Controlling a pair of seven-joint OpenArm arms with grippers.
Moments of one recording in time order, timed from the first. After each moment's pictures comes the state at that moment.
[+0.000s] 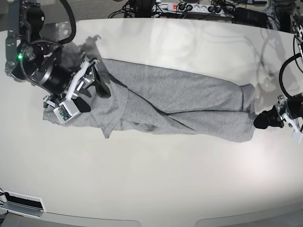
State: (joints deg) left arm -18.0 -35.8 -13.0 39.1 -74.1 -43.7 67.1; right arm -13.3 14.0 5.1 108.0 26.8 34.3 -46.8
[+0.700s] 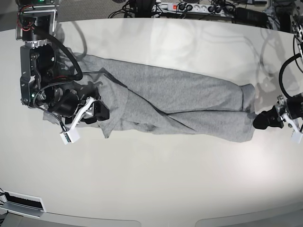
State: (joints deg) left arm -18.0 -35.8 -13.0 39.1 -75.8 -43.7 68.3; right arm 4.6 11.1 5.2 75.4 34.1 38.8 -48.7
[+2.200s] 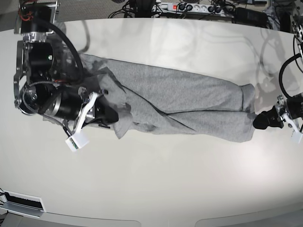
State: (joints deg) left arm -18.0 -35.8 -13.0 39.1 -75.7 -43.7 68.3; right arm 0.0 10.6 5.1 95.2 49.3 40.3 -67.0
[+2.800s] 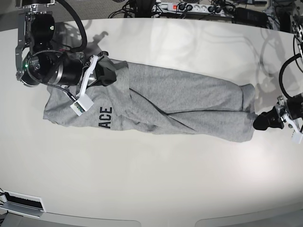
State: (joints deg) left arm -18.0 -35.8 -13.0 39.1 -77.1 -43.7 68.3; right arm -10.1 11.2 5.1 99.2 45.6 40.3 -71.2
